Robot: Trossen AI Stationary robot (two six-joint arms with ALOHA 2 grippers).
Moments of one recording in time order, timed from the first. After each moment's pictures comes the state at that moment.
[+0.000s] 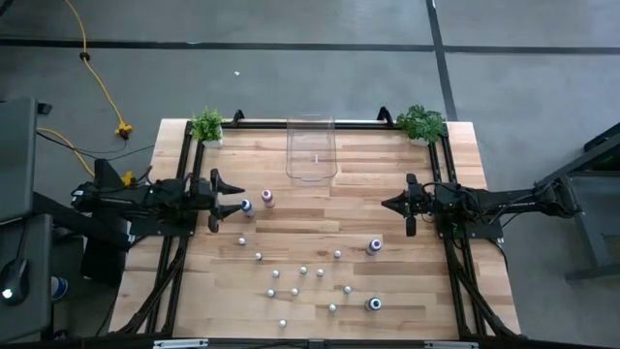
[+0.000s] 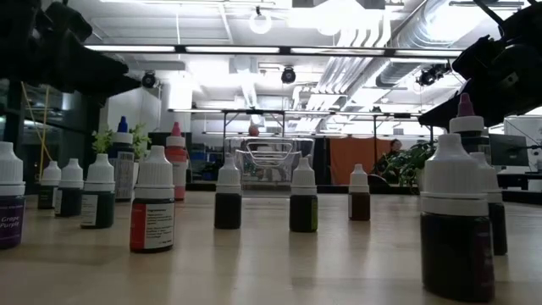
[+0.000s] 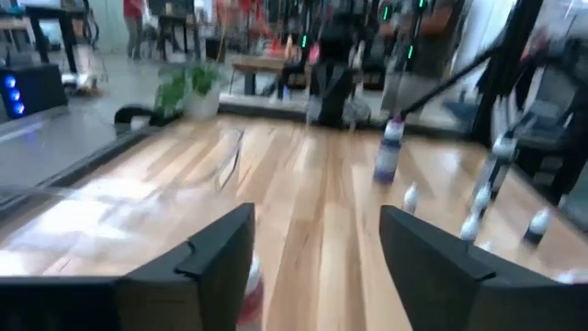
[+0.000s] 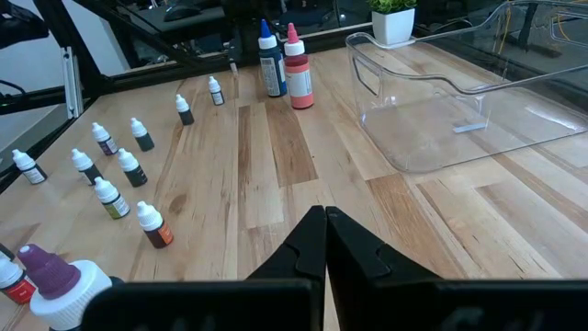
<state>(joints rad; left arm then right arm) -0.11 0.02 0.08 -0.13 -0.22 -0.09 -0.01 0.31 0.01 0.04 0.09 0.20</state>
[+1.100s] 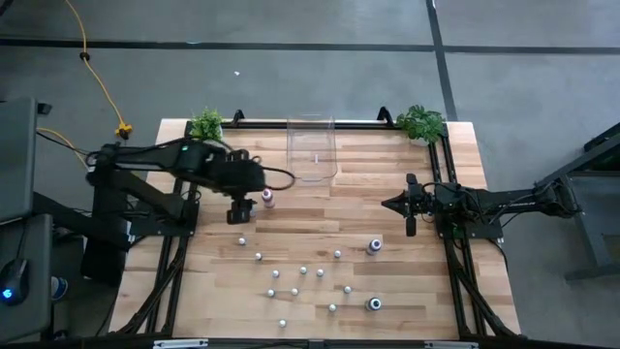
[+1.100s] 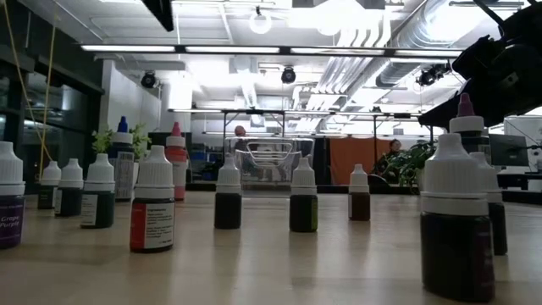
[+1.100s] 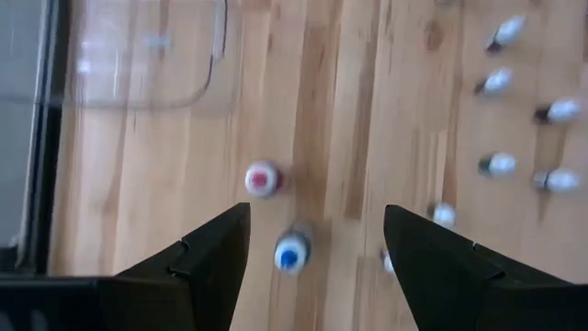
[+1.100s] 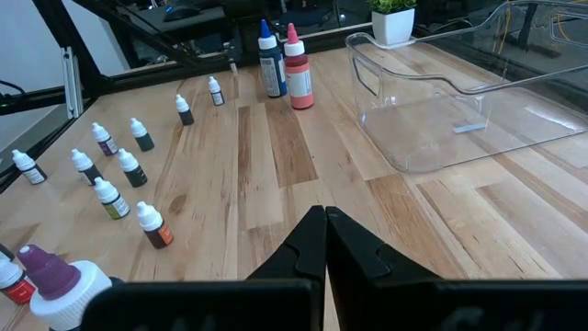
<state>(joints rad) -0.11 1.37 1.59 -1.39 -0.19 -0.14 -0.01 0.31 0.01 0.04 0.09 0.20</state>
